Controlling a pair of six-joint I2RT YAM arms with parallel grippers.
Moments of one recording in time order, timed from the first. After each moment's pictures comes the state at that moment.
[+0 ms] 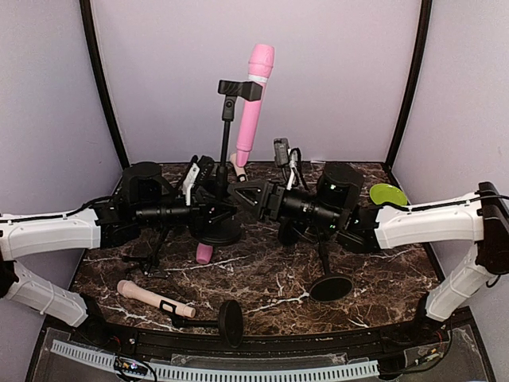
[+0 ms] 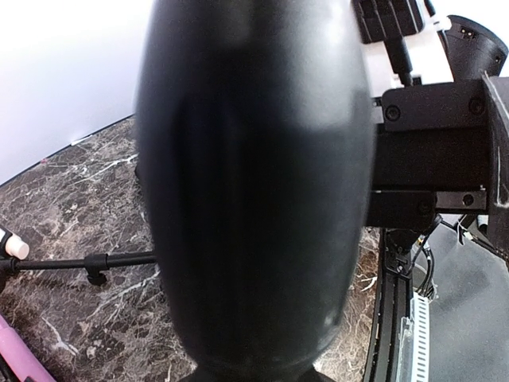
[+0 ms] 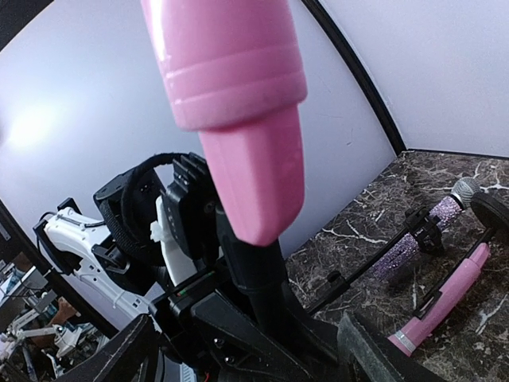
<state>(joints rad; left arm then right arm) -0.80 1.24 0.80 0.20 0.40 -0.16 1.04 1.52 0.94 0.67 -0.22 0.62</state>
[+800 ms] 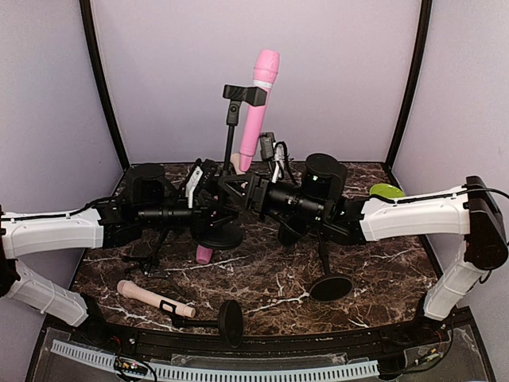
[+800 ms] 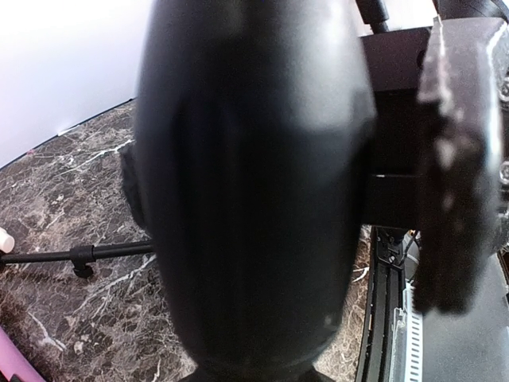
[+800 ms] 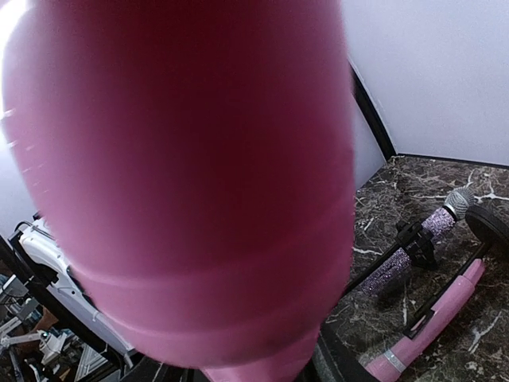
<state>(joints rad) -0.80 1.26 0.80 0.19 0.44 -0.16 1.04 1.62 1.08 0.61 -0.19 0.59</state>
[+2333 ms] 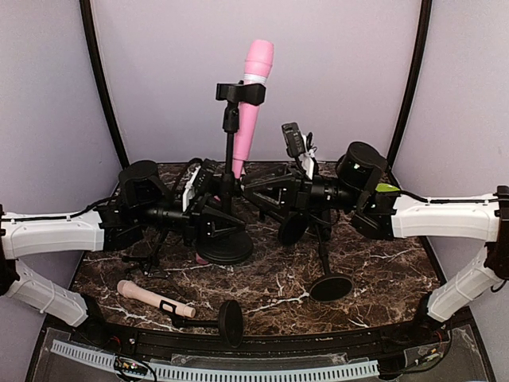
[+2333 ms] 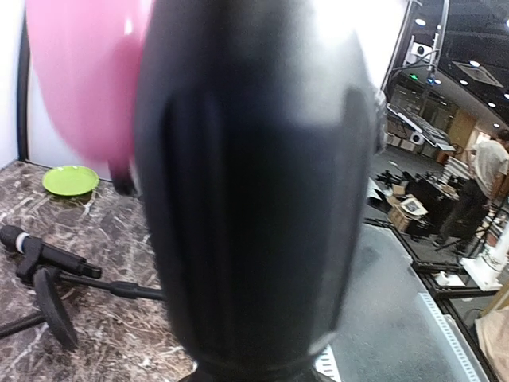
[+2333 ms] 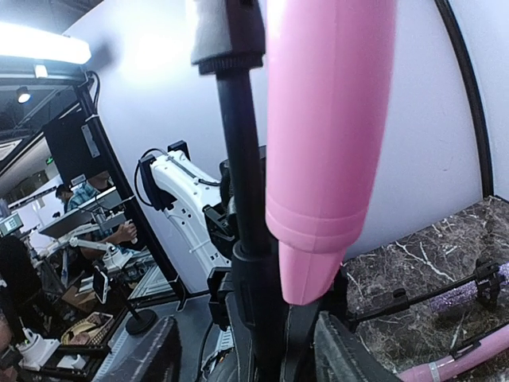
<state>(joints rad) -0.84 1.27 0.80 0.40 0.83 -0.24 0.95 1.44 0.99 0.66 -0.68 0.50</state>
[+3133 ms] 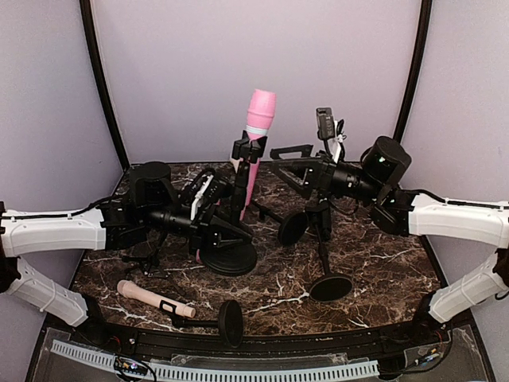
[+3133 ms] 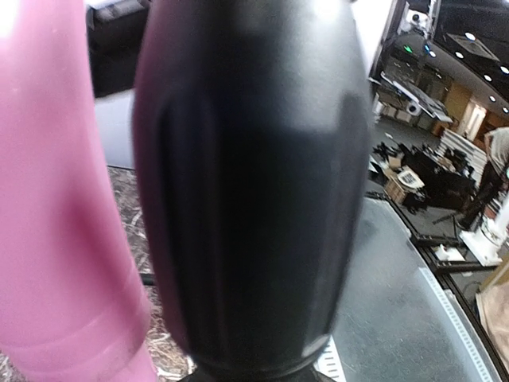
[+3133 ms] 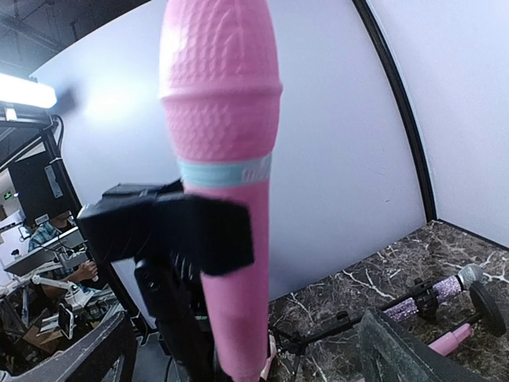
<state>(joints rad) -0.88 1.27 0.84 0.27 0.80 -0.13 0.86 1.33 0.91 0.68 -0.56 0.52</state>
